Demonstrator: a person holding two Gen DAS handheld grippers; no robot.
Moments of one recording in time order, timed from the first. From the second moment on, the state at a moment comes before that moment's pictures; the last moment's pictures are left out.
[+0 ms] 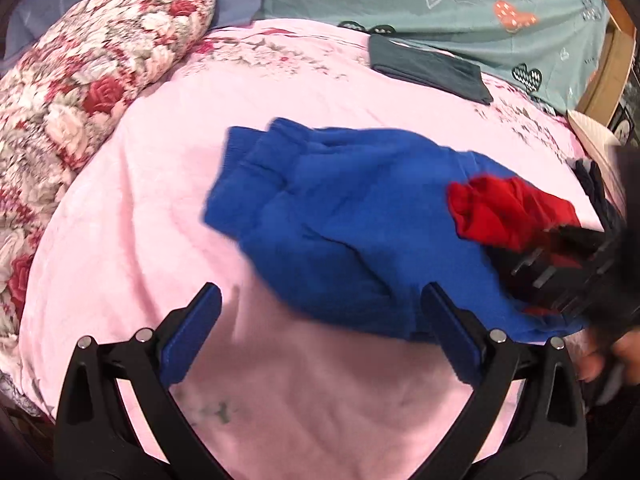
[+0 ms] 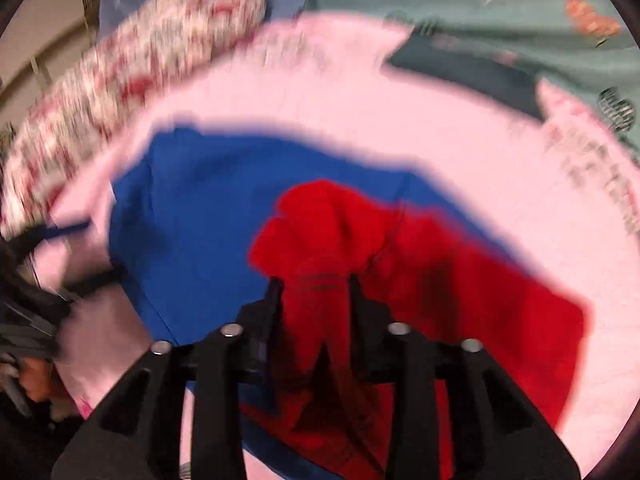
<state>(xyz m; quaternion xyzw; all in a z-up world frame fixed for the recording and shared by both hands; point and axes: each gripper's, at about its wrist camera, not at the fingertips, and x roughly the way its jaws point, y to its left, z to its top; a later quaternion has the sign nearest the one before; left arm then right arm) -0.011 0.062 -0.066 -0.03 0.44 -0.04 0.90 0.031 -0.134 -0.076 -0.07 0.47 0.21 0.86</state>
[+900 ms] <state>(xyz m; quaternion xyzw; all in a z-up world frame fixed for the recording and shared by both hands) 0.058 0.104 -0.096 -0.34 0.45 -0.03 0.83 -0.038 -0.175 -0.047 -0.02 0.37 0.23 0.90</state>
